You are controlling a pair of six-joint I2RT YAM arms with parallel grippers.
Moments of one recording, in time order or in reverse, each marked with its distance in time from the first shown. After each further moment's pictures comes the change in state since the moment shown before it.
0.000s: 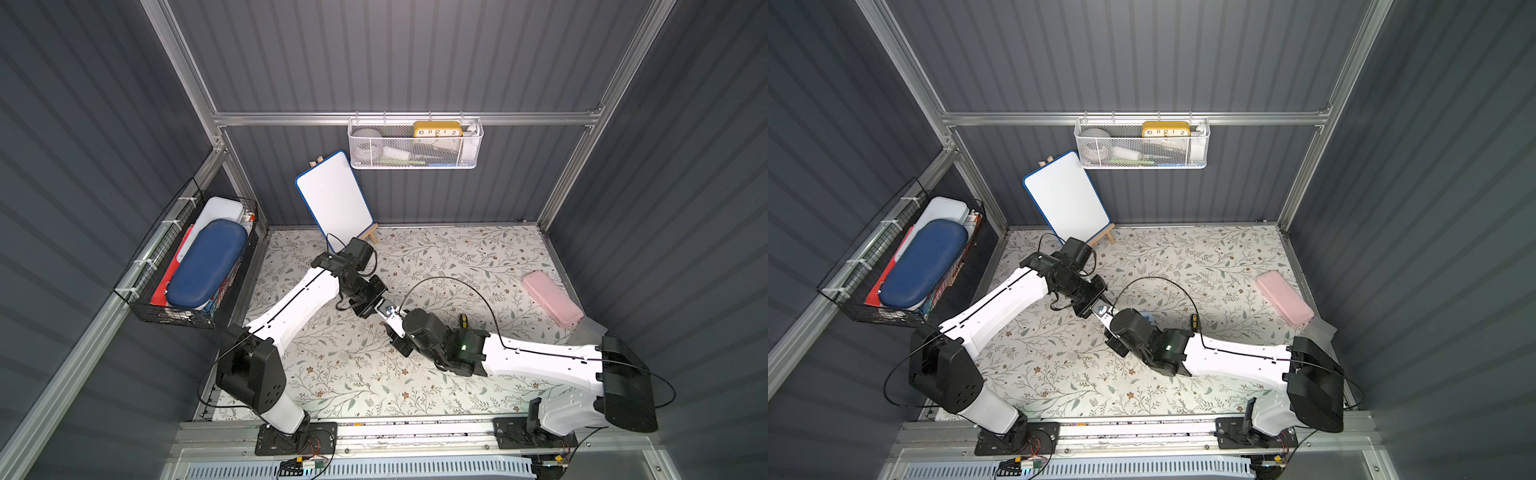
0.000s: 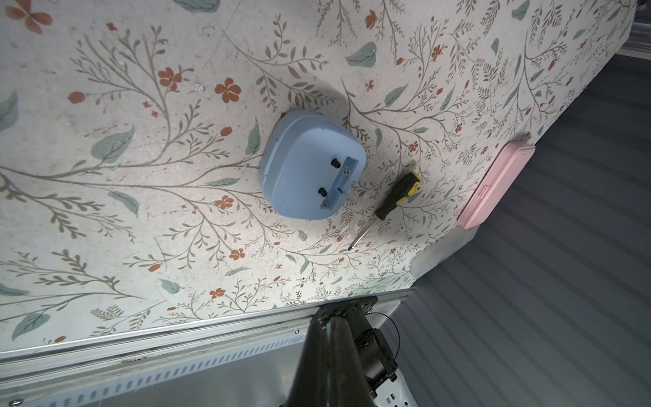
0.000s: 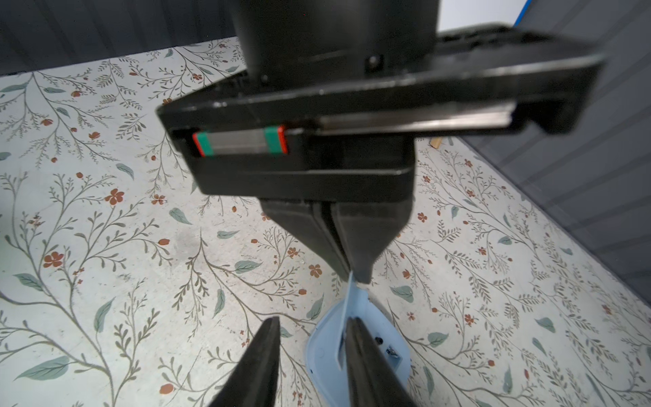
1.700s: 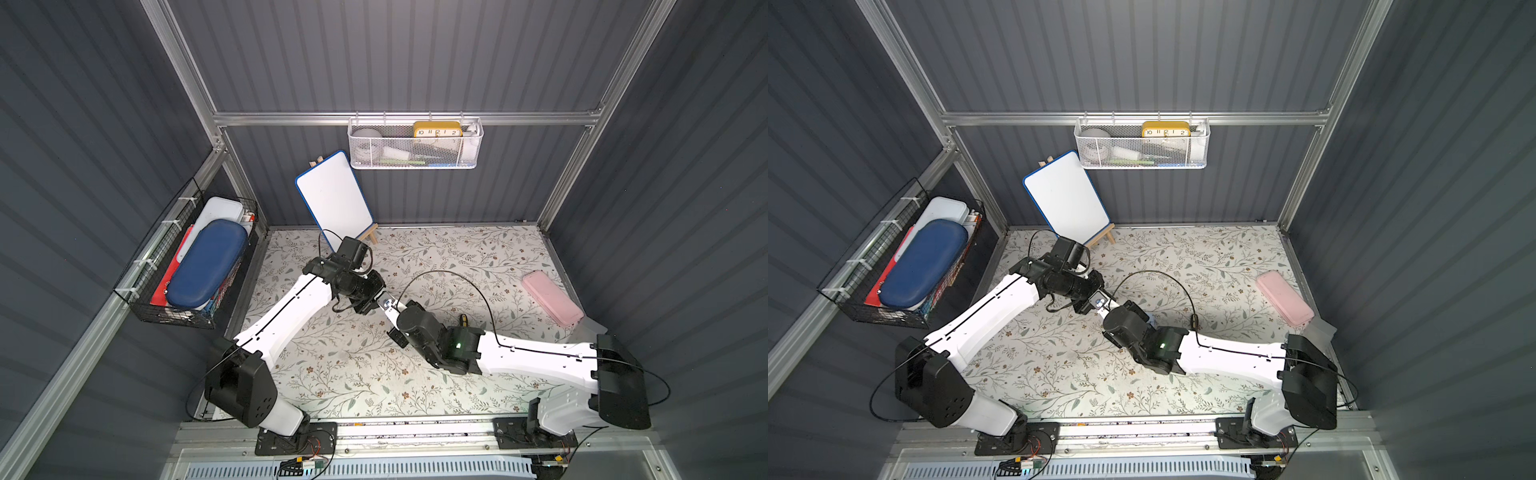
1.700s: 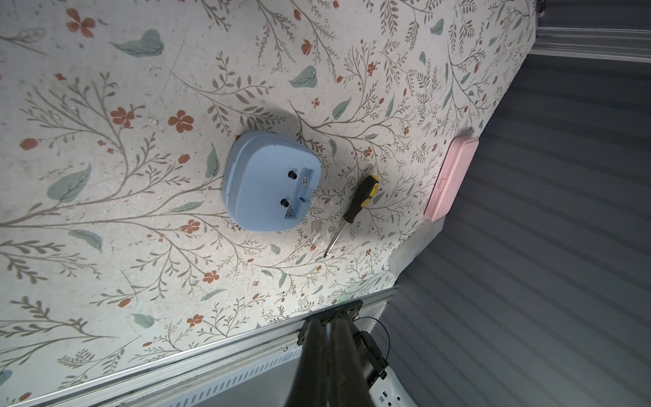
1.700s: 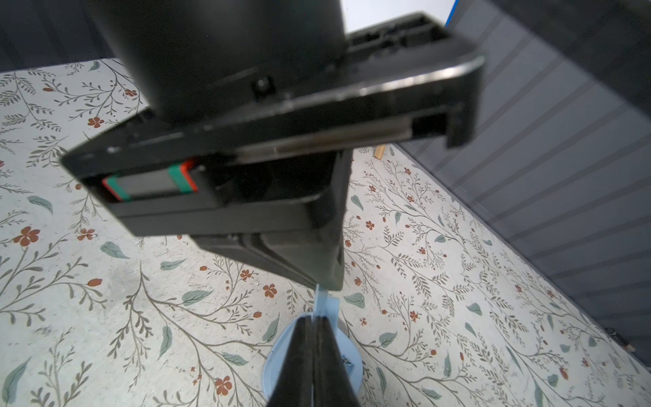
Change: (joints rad) left arm 0.009 -0.089 -0.059 0.143 0.016 0.028; right arm 0.013 0.039 0.067 0.006 0.183 -0.031
